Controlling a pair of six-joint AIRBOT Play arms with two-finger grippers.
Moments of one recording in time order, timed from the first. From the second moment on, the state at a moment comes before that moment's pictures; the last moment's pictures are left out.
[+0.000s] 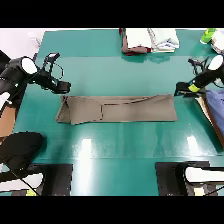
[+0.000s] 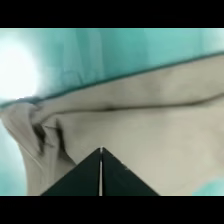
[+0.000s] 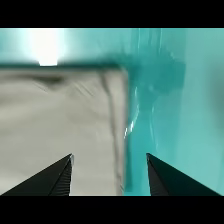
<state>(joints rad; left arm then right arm) -0.12 -1.36 1.28 1.30 -1.16 -1.46 -0.19 -1.43 1.28 -1.44 1.35 1.54</state>
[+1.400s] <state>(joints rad) -0.61 -1.73 1.51 1.10 -0.98 -1.49 -0.03 -1.13 1.23 -1.28 1.31 1.52</state>
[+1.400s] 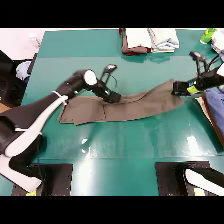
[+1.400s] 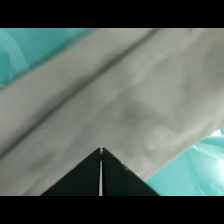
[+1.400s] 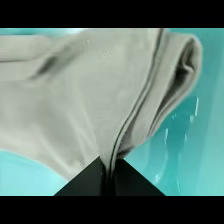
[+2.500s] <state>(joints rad) -0.42 -1.62 1.72 1.20 -1.14 -1.49 0.36 -1.26 1.63 -1.08 1.29 1.60</state>
